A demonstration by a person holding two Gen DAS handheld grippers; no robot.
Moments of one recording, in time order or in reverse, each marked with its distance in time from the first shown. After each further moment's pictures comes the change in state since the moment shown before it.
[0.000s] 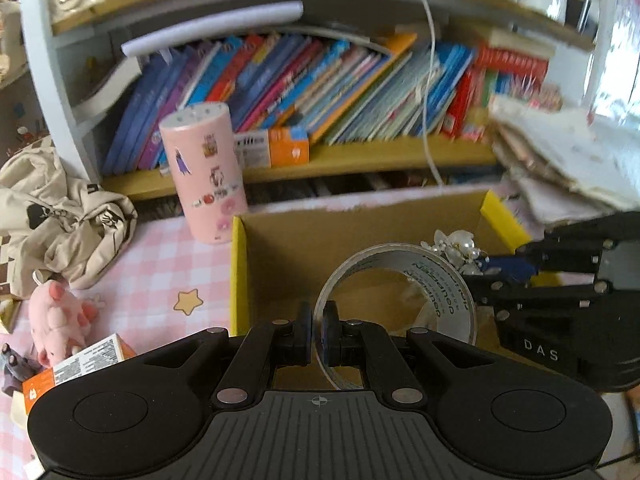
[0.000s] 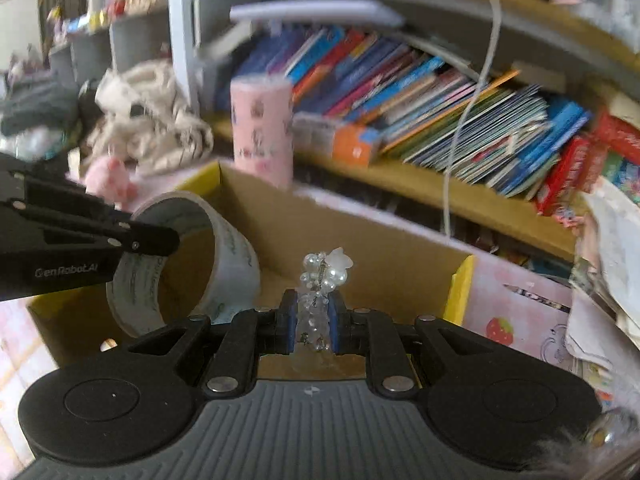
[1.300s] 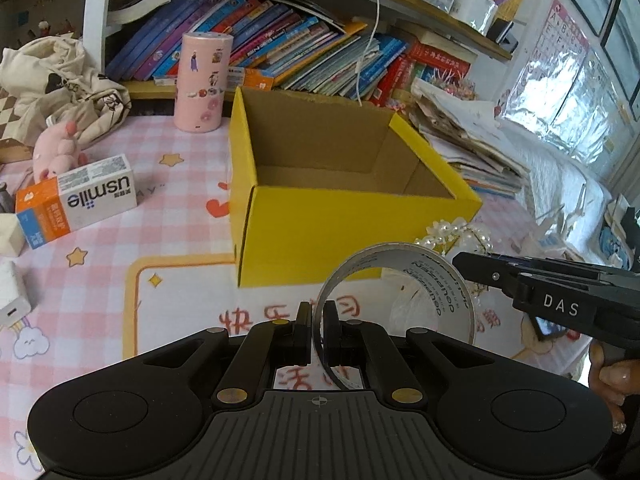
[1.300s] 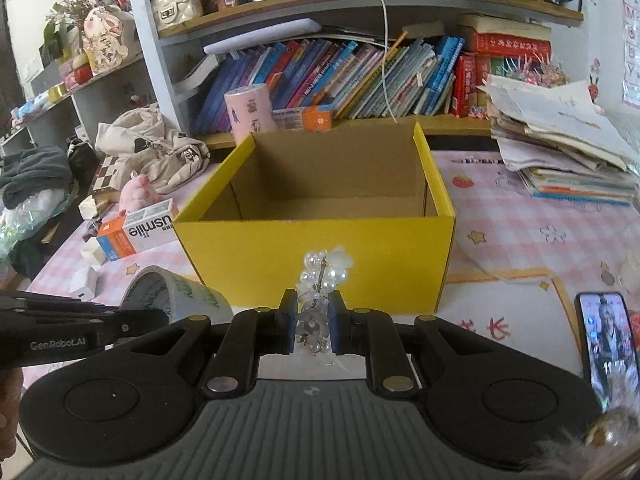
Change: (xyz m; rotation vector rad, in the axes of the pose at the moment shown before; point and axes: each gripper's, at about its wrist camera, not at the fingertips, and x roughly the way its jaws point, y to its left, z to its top) left arm -0.120 0.039 -0.149 -0.131 -0.009 -0.305; right arm -0.143 0.127 -0.117 0.371 -0.104 -0.148
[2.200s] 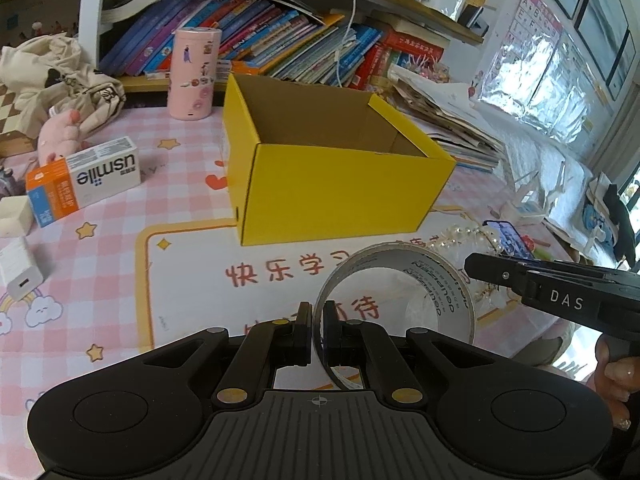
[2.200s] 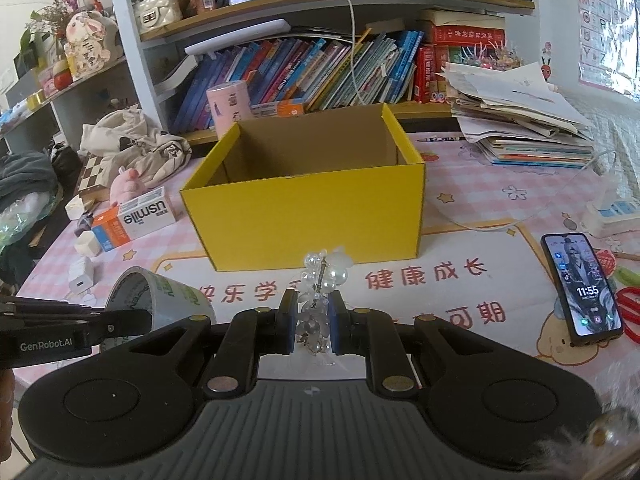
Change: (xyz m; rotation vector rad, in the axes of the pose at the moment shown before) left arm -0.029 0.010 -0.038 0.062 0.021 -0.049; right arm -0.040 0.027 -0.048 0.082 -0.009 -0.109
